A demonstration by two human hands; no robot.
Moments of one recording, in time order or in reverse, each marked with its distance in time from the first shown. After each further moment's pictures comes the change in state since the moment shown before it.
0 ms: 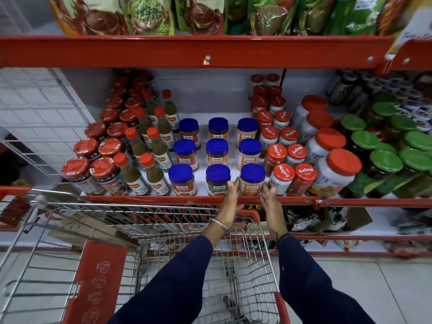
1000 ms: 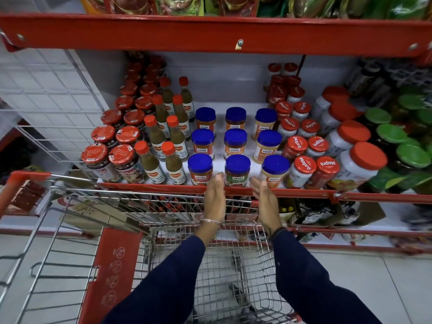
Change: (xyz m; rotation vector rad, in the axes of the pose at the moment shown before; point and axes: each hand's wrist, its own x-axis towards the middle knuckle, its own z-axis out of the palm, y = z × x) left_hand -0.020 -0.025 -0.063 0.090 0.428 0.229; right_hand -0.014 0.003 0.062 -0.081 -0.027 -0.066
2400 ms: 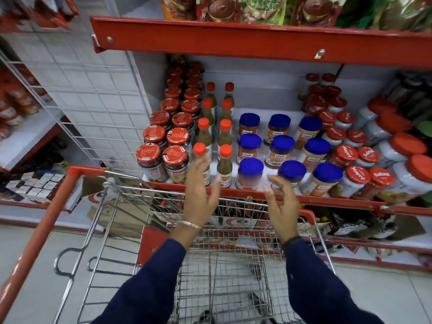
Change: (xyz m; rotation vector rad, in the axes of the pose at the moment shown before) left_hand 0.007 0.033 -0.170 0.452 0.214 0.617; right_hand -0.030 -0.040 0.102 -0.200 0.157 -0.345
